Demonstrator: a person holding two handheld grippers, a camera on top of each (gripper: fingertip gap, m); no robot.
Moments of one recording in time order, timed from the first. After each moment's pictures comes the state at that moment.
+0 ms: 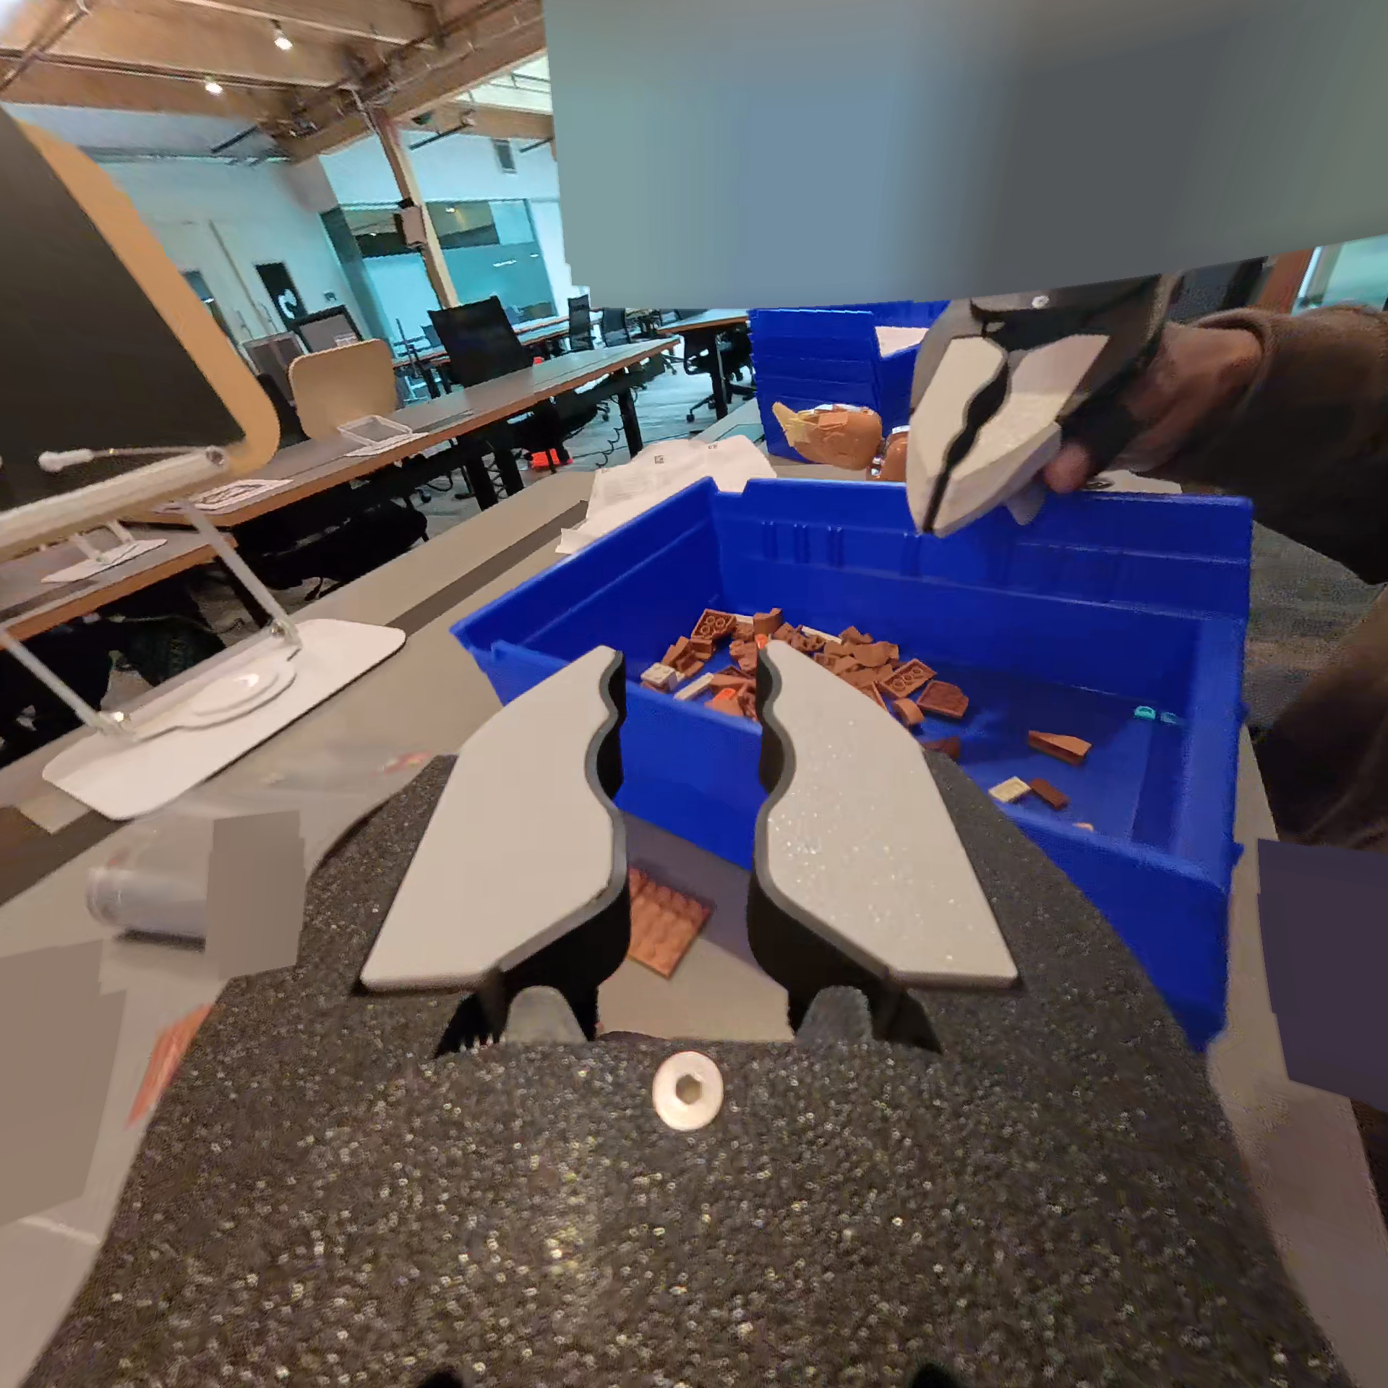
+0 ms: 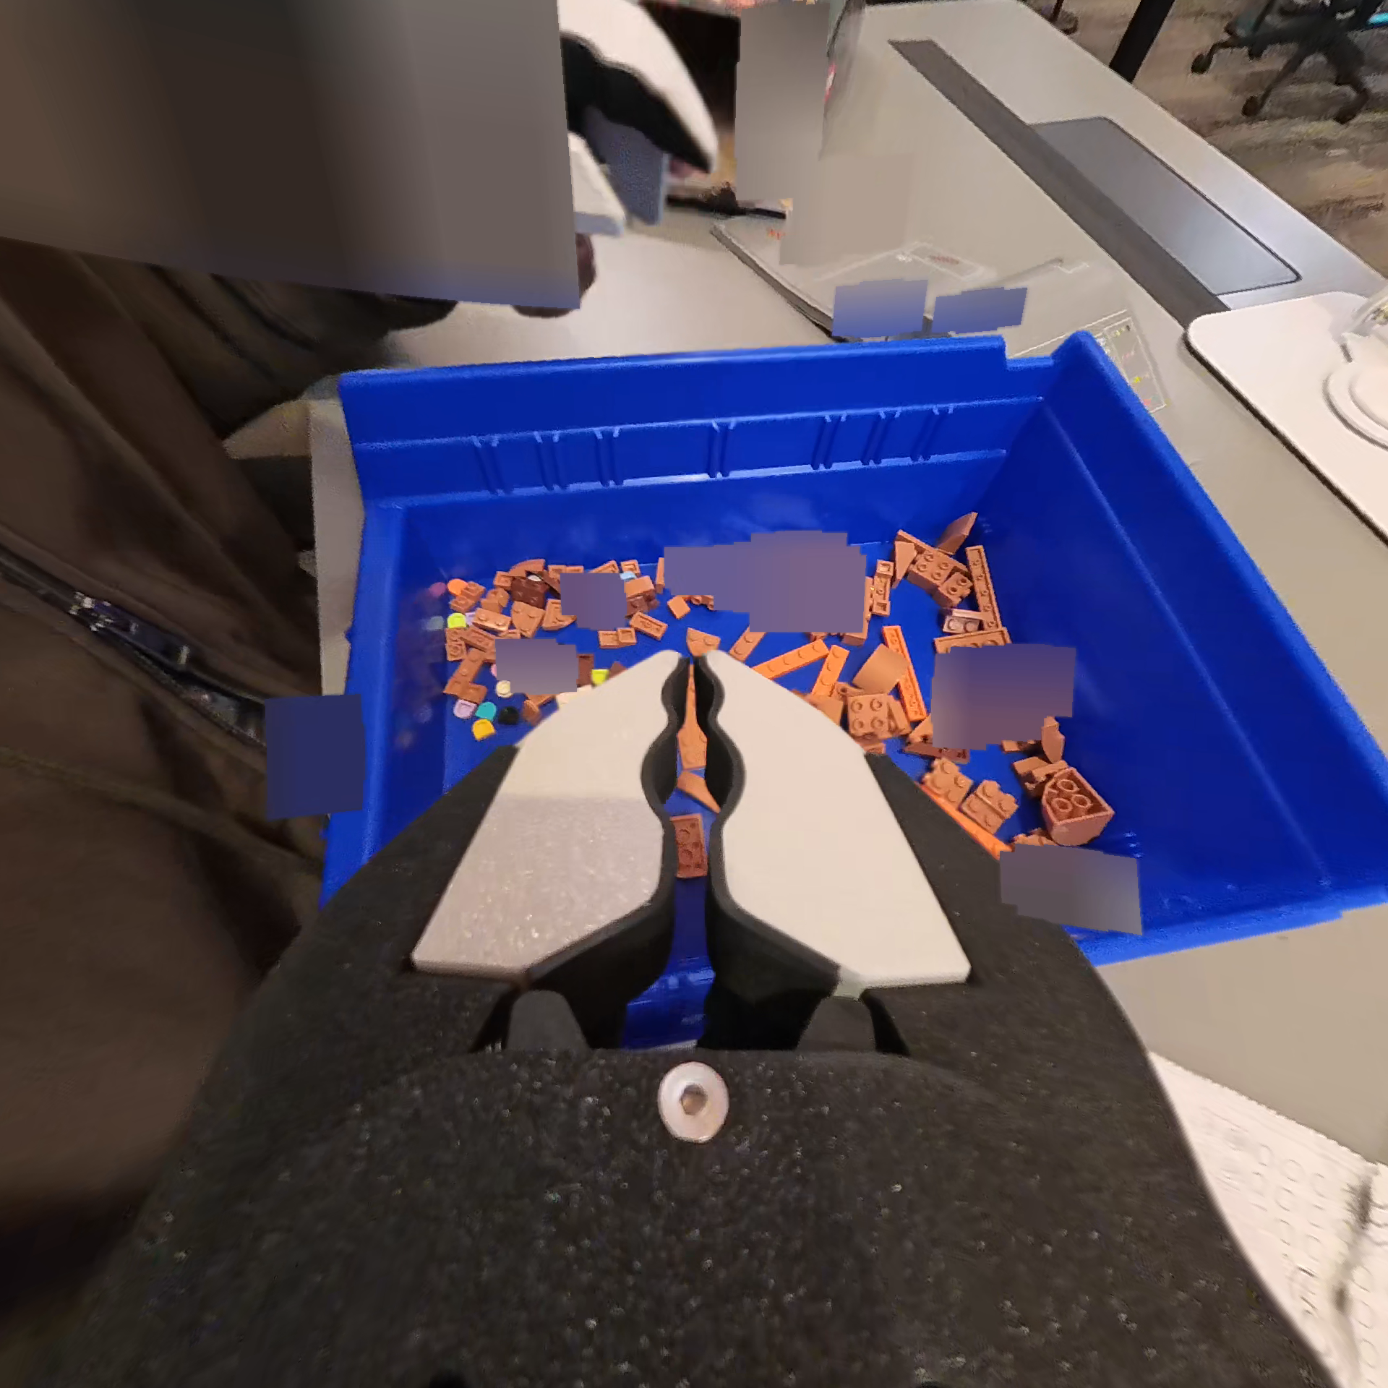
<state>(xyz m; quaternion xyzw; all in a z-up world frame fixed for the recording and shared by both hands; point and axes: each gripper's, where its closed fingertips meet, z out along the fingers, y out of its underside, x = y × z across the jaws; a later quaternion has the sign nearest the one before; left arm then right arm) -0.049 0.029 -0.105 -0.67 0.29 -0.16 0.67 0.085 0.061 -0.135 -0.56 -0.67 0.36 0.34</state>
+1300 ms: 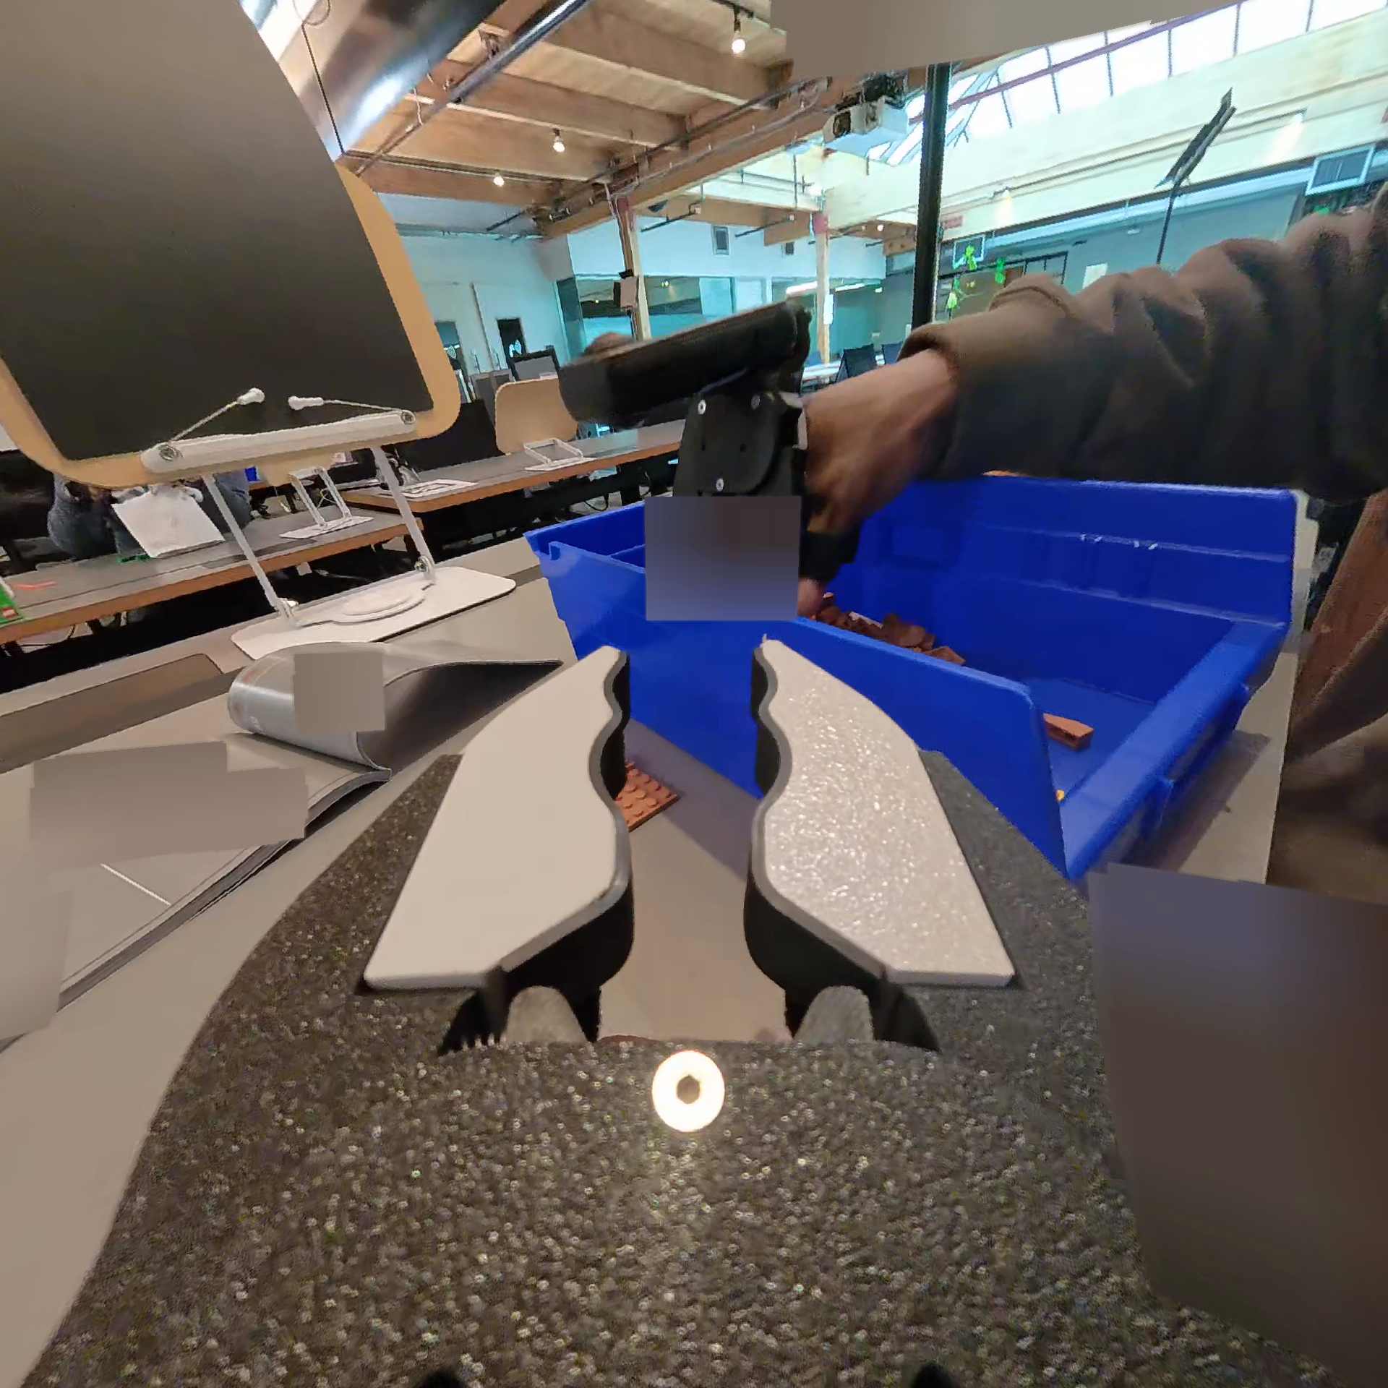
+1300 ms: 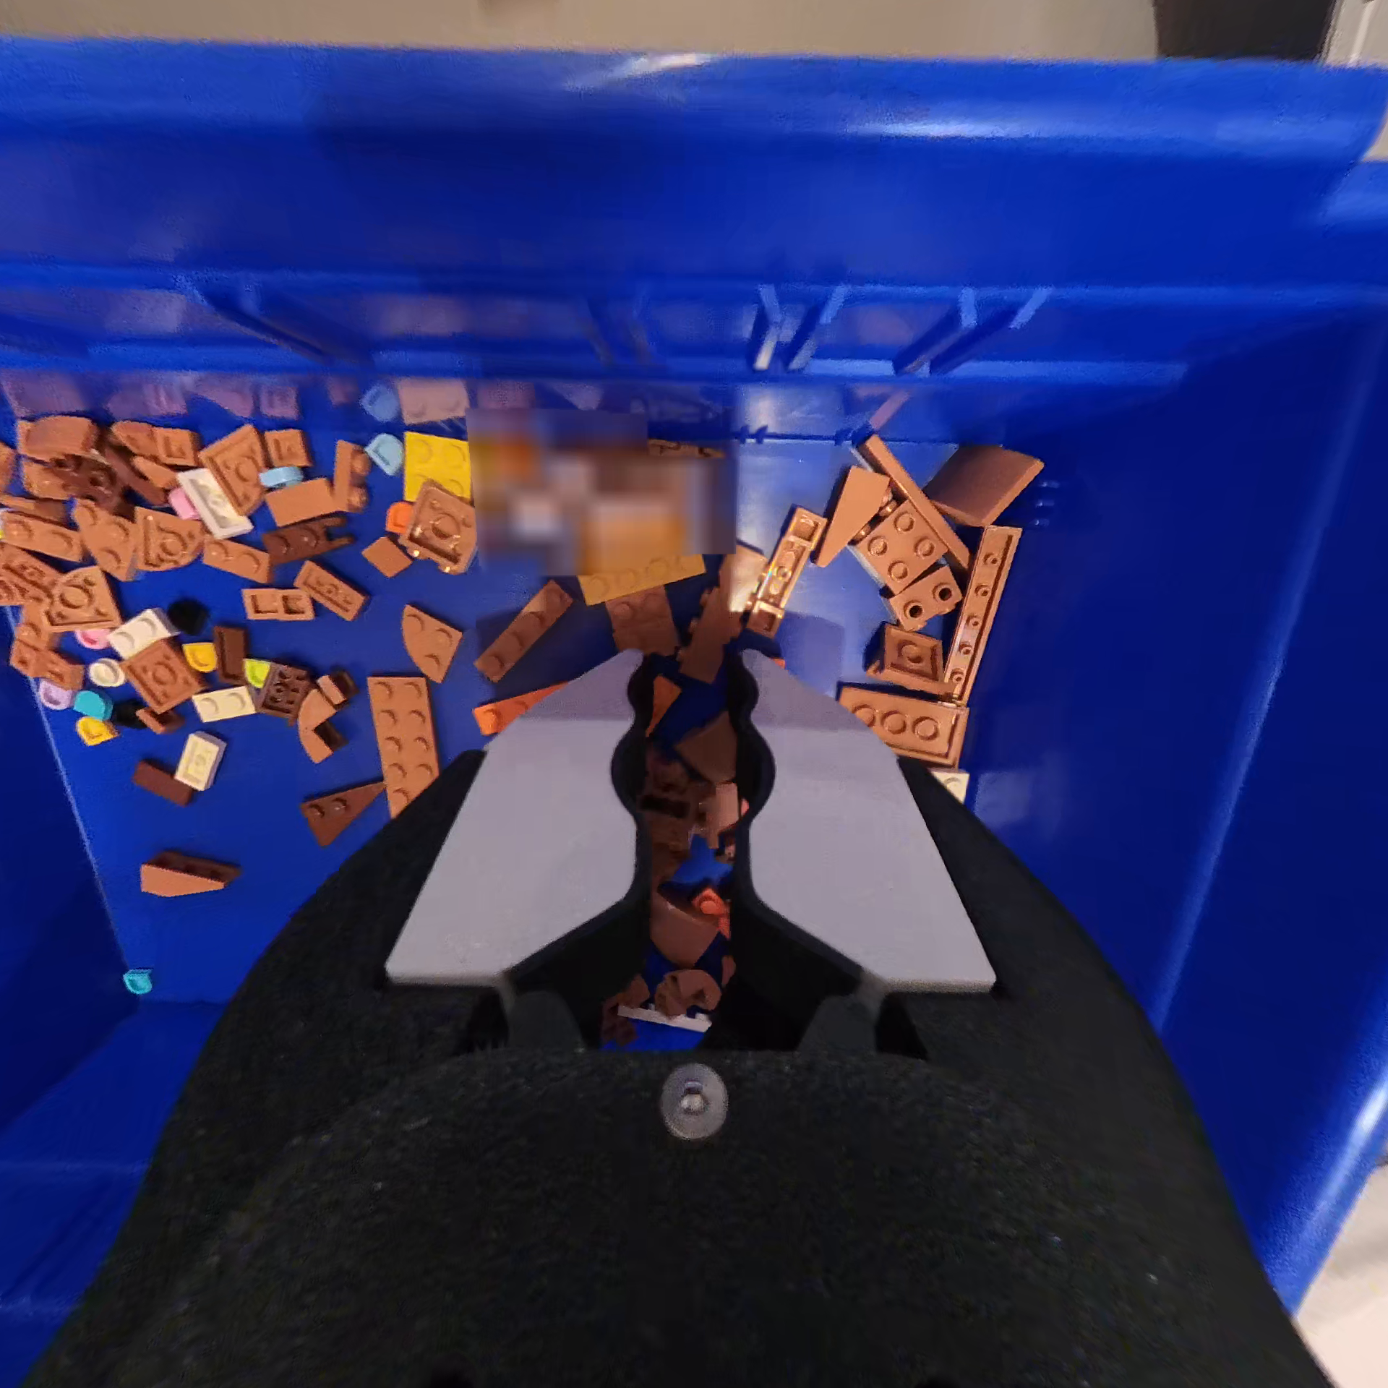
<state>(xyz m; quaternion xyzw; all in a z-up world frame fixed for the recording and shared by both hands) -0.063 -0.025 -0.134 -0.66 0.17 -0.10 0.73 -0.005 0.123 -0.236 -0.59 -0.80 0.12 0.07</state>
